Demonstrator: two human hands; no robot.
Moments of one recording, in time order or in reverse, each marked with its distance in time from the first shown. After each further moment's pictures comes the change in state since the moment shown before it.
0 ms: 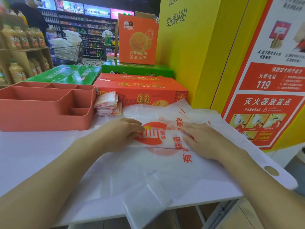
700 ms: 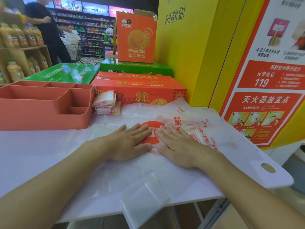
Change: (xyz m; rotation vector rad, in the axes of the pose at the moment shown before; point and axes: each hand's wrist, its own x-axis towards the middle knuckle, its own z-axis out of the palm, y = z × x) left_hand 0.001 0.024 0.020 0.058 -0.447 -0.101; right_hand 0.005 -0.051 0.023 0.024 -0.241 -0.122
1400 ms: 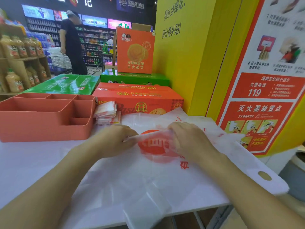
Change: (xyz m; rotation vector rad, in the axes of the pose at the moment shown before) left_hand -0.023 -0.028 -0.031 -0.149 0.381 0.018; right_hand -0.002 0.010 -0.028 -0.059 0.656 -0.028
